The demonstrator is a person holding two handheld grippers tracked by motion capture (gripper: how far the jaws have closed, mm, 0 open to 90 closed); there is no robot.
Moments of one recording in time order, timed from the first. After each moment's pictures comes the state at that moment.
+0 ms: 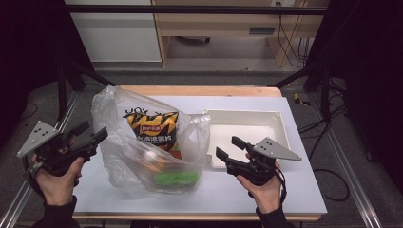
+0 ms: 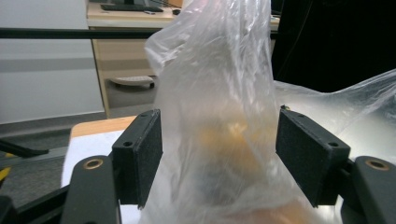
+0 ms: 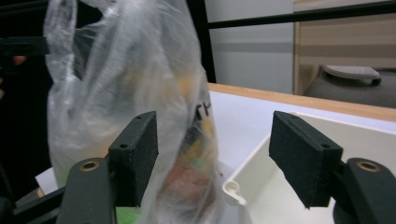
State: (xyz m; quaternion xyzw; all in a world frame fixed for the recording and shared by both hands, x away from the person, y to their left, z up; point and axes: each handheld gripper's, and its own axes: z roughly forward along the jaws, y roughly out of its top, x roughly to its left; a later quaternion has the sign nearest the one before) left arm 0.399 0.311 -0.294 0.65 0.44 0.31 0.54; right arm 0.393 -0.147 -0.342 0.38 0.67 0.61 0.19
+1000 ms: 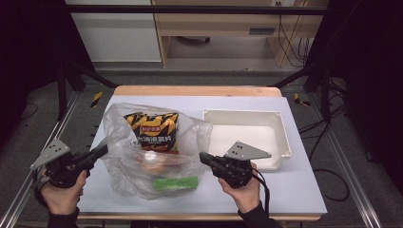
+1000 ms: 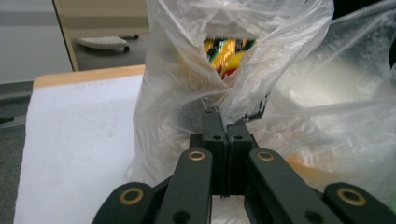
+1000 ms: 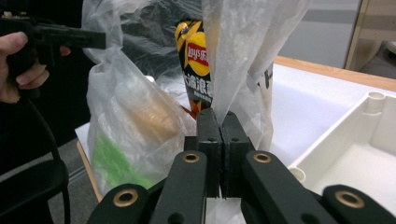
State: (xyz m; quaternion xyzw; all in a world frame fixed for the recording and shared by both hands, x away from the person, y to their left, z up) left arm 0.381 0.324 -0.347 0.70 0.44 0.24 0.52; right arm 0.397 -0.104 -0.358 0.32 0.74 0.58 0.13
